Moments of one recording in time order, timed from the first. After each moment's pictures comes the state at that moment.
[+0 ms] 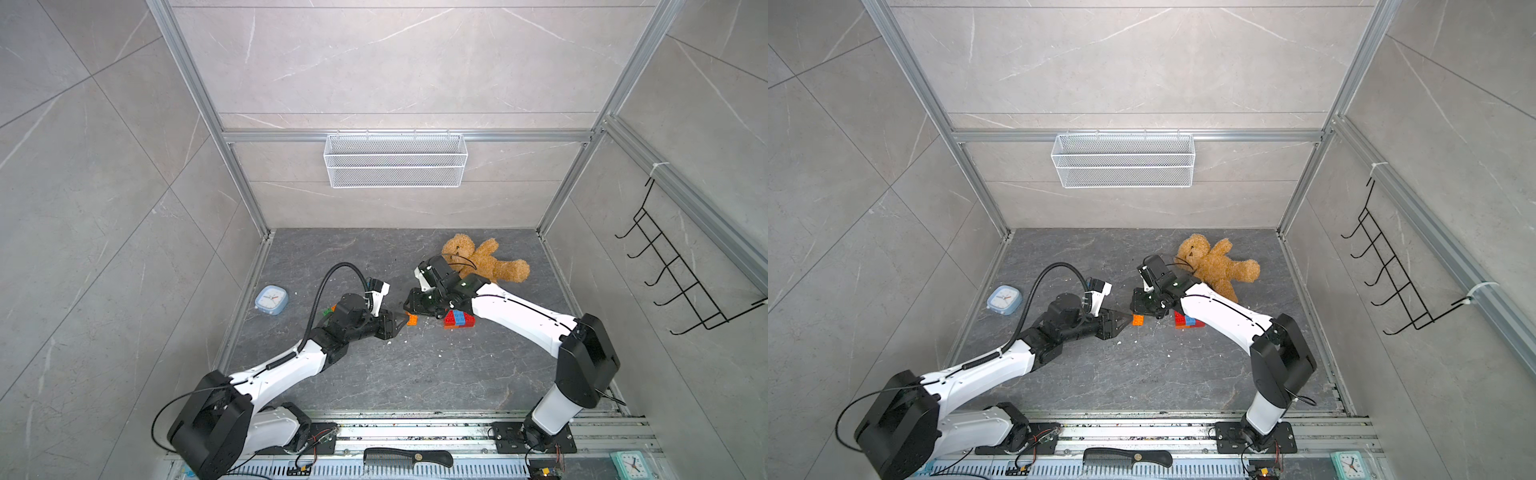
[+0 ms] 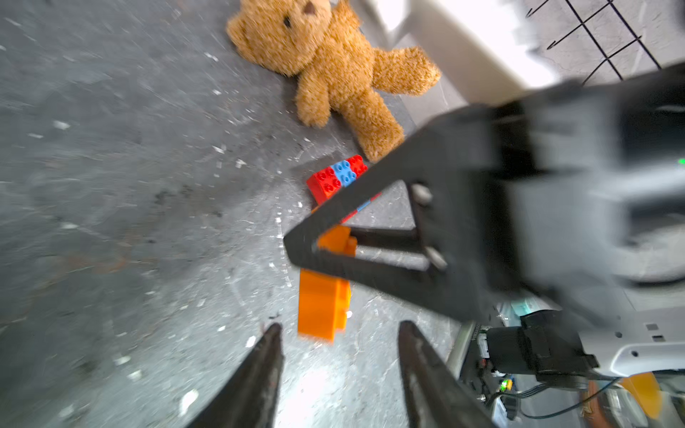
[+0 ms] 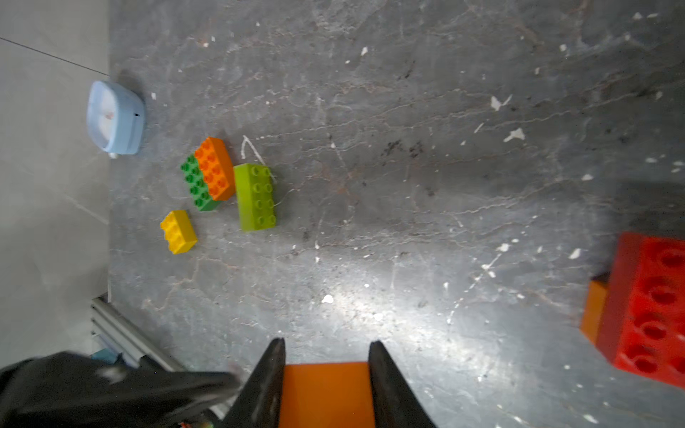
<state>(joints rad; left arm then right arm) -0.63 1.16 0.58 0.15 0.38 -0.52 0.70 1.74 1.36 -0.63 -0.17 0.65</state>
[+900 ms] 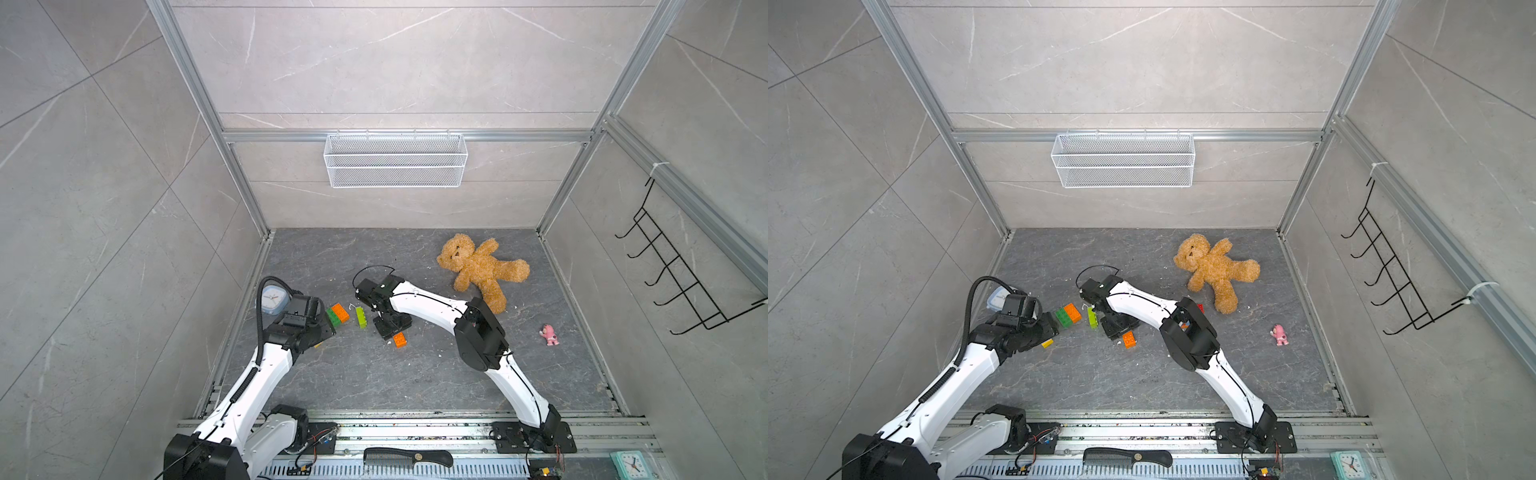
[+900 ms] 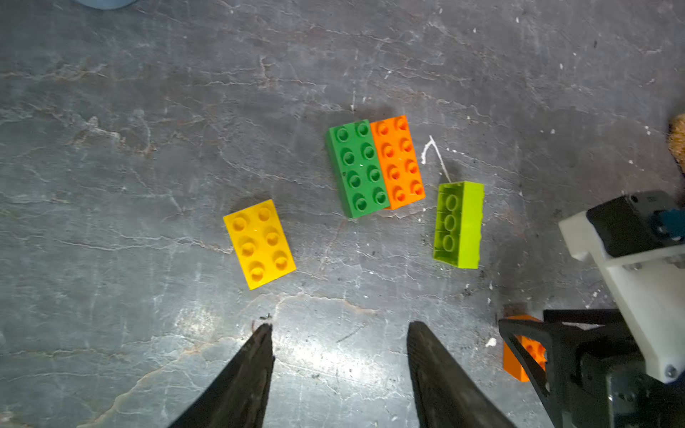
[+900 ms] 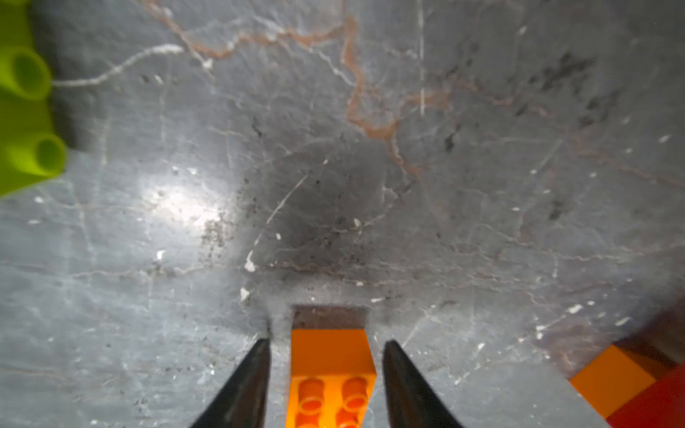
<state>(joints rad) -0.19 1.01 0.68 -0.69 -0.04 -0.65 0.92 2.41 2.09 -1.29 0.12 0.39</state>
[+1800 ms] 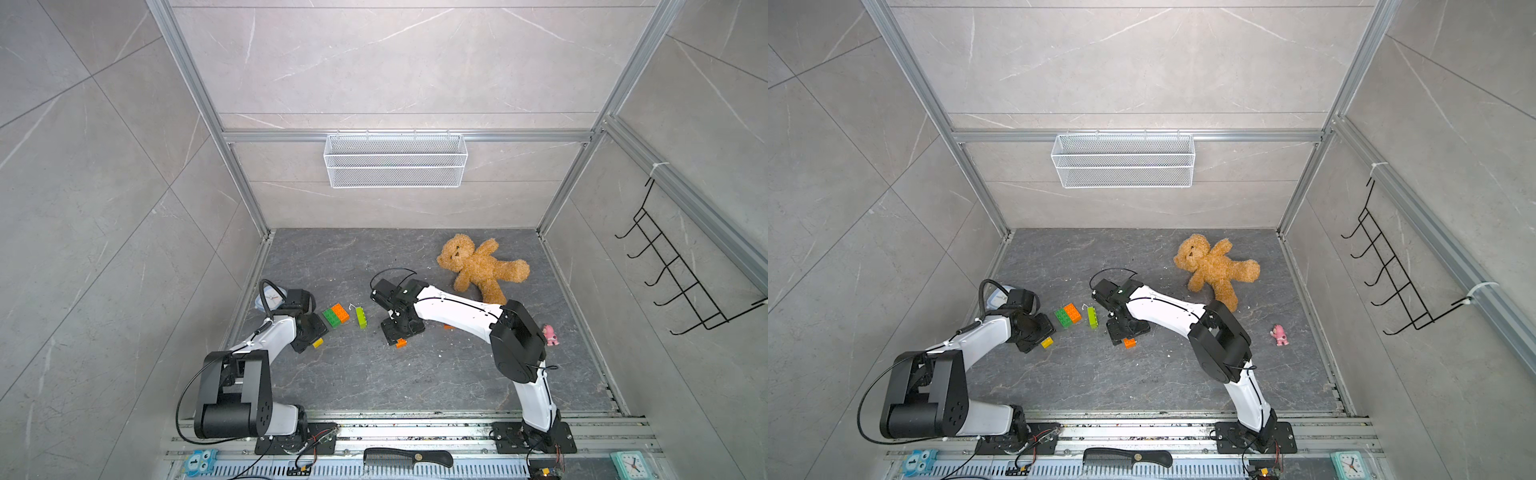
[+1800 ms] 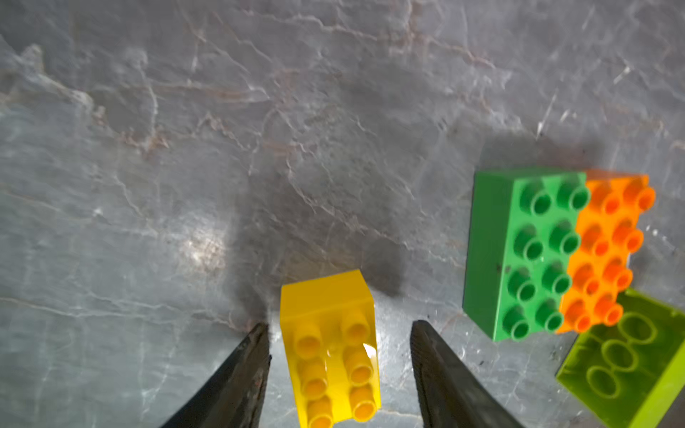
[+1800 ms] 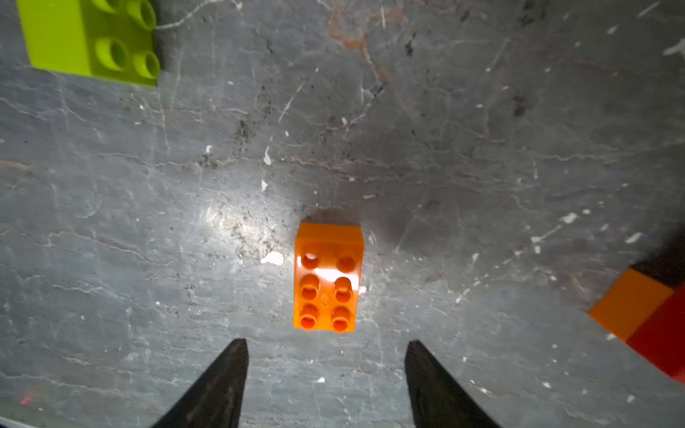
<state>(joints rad) -0.01 1.43 0.70 -0.52 0.03 -0.64 0.92 2.10 1.69 -1.03 0.03 0.48</state>
